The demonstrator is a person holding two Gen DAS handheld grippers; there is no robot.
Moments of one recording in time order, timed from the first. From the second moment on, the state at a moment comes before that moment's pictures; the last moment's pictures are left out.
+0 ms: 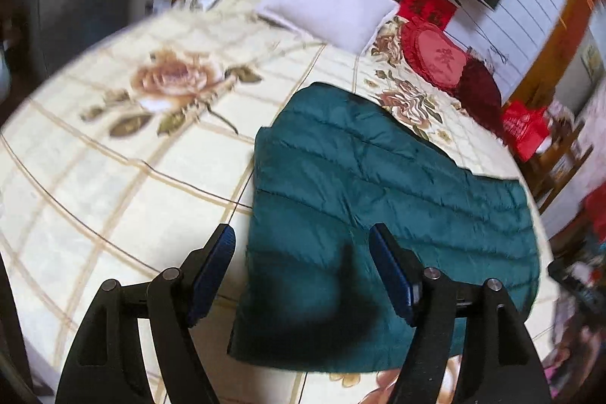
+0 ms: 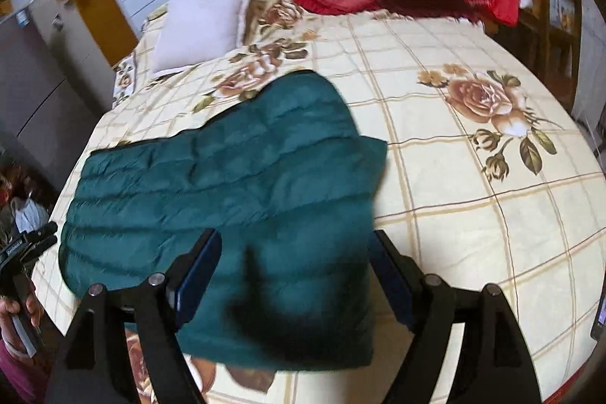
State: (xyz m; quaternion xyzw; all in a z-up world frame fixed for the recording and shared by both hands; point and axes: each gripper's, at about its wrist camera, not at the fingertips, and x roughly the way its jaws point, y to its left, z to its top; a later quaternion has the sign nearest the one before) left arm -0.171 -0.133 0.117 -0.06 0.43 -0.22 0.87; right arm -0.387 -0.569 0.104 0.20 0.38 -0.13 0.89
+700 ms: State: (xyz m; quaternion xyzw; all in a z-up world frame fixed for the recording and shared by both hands) left arm -0.269 -0.187 0.120 0.02 0.35 -0.22 0.91; right arm -0.407 -0.444 0.099 0.13 0.34 -0.14 0.92
